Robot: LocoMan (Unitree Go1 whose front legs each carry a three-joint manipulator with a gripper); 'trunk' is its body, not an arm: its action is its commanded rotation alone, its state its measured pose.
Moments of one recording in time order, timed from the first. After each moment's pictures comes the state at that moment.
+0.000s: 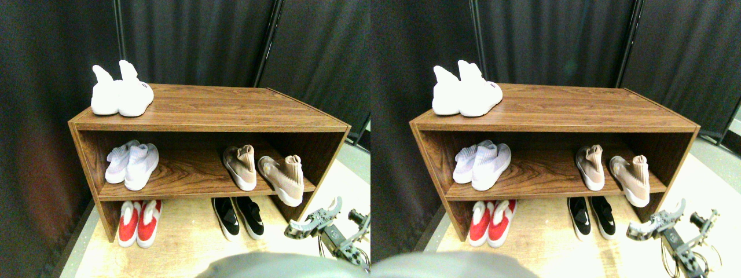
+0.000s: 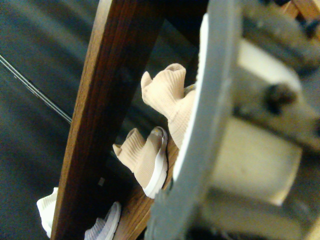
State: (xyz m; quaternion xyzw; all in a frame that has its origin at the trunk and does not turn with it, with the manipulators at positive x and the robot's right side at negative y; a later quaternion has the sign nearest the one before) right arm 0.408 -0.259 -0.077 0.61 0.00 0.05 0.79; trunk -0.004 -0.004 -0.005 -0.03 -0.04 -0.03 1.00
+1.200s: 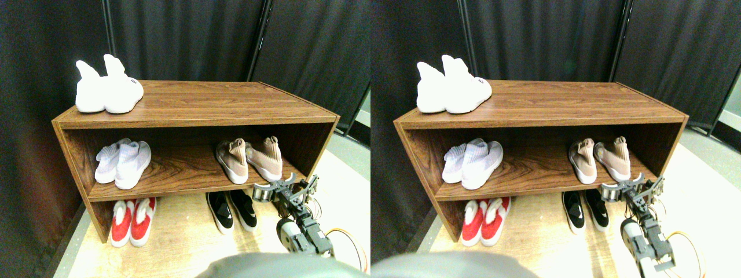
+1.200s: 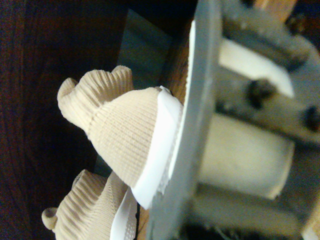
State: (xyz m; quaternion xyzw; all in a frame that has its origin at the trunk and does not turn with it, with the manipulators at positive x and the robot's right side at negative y) right arm 0.471 -0.271 -0.114 0.65 0.03 -0.02 0.76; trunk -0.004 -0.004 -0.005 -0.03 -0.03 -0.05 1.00
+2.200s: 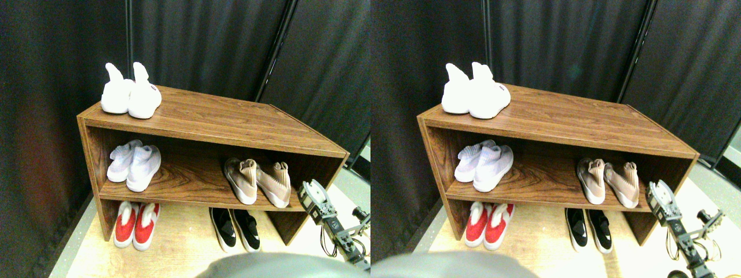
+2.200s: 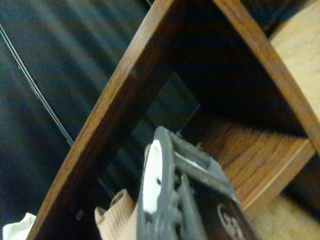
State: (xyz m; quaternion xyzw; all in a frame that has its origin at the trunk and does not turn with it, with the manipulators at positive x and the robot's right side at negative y) right arm 0.440 -0.311 -0.047 0.60 -0.11 0.03 0.79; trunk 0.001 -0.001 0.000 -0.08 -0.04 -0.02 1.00
